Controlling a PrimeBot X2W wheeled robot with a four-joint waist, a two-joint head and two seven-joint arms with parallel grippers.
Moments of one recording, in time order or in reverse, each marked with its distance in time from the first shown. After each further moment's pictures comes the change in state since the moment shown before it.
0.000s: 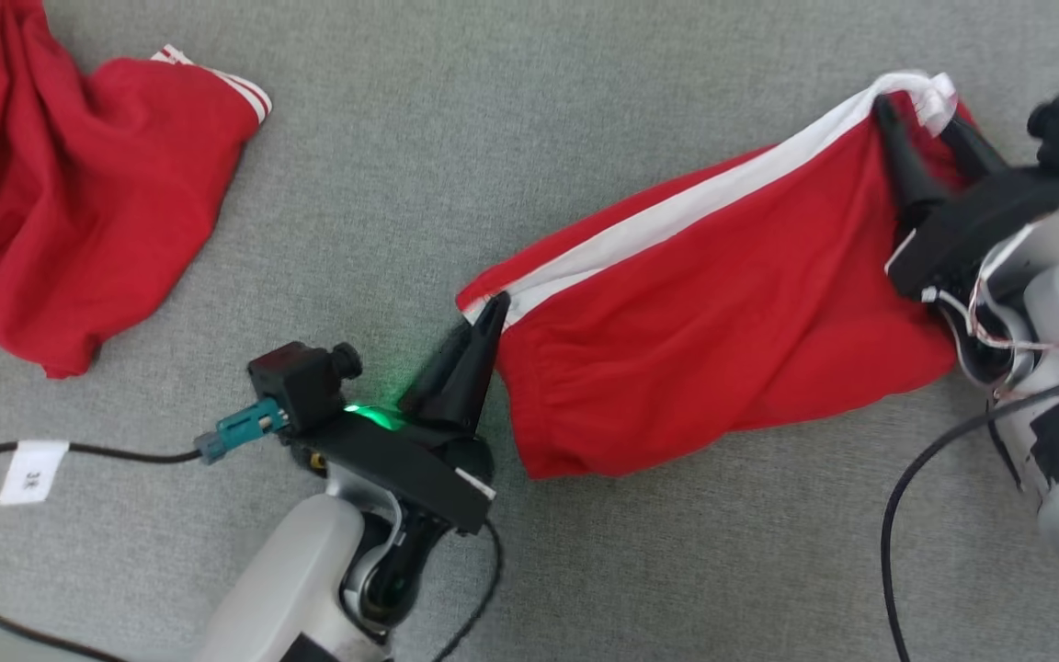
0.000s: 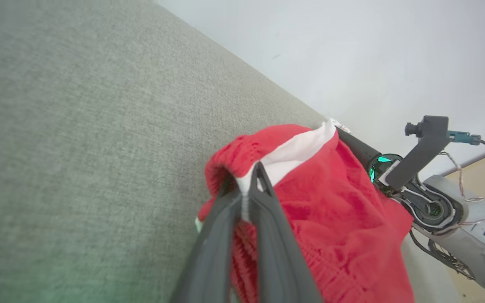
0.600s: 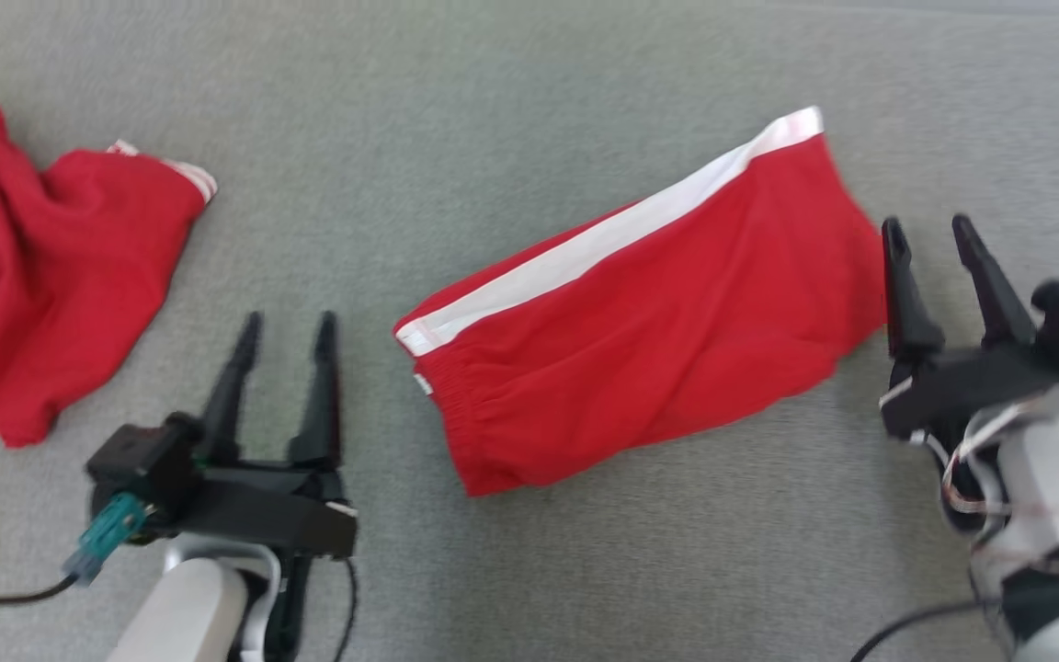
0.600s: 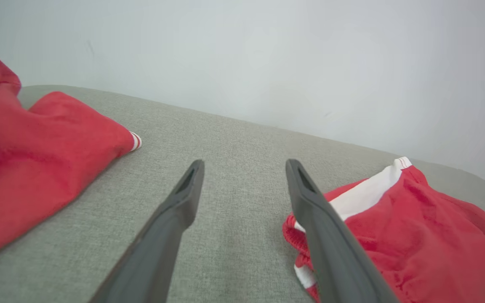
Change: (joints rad) left arm 0.157 0.165 0.113 -0.174 0.251 0.267 -0.163; right arm 0.329 0.066 -0.204 -0.207 -0.186 0.000 -0.203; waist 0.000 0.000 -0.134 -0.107
